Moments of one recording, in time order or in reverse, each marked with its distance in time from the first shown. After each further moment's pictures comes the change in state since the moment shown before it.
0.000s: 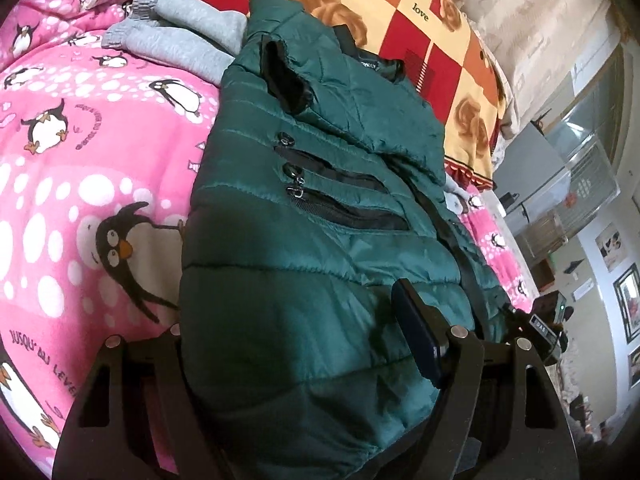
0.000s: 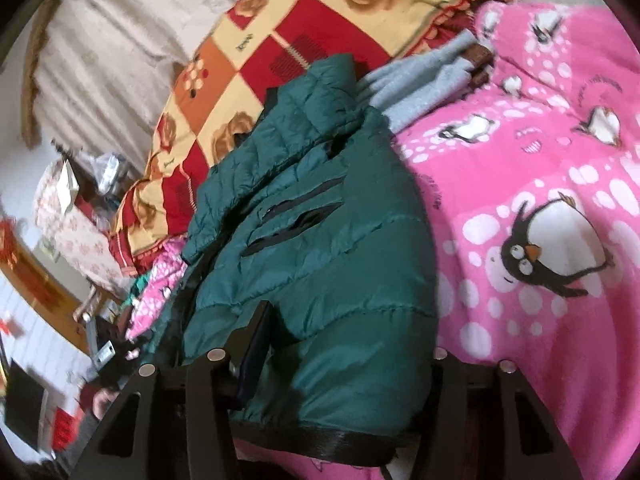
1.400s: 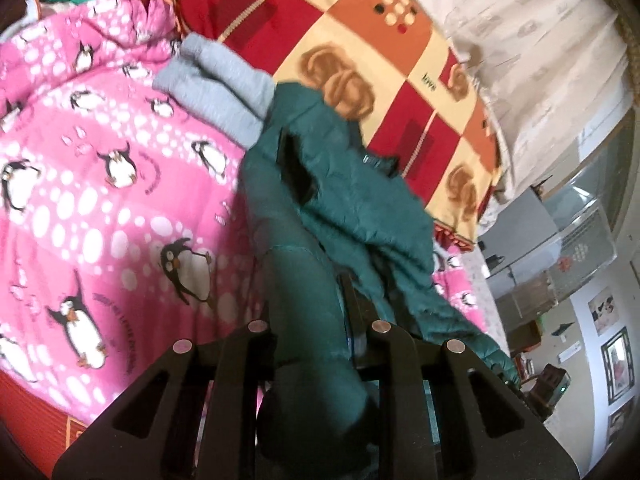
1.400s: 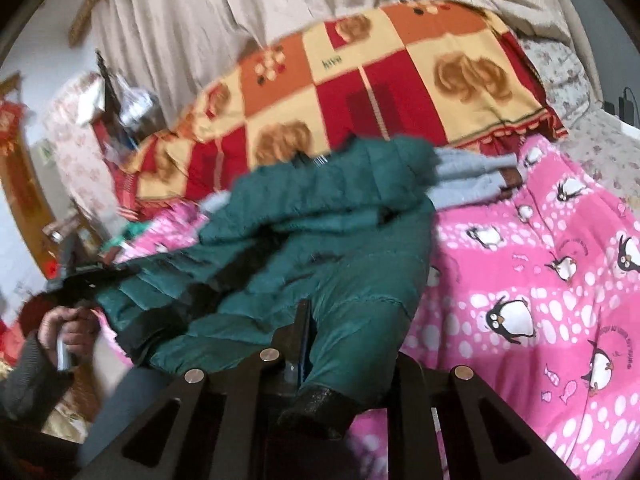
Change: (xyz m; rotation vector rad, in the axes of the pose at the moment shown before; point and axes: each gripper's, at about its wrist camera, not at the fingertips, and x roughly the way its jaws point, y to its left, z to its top) left arm -0.103 -0.022 0.014 -0.152 -0.144 0.000; right arm -0.077 0.111 -0.010 -0.396 -0.060 -0.105
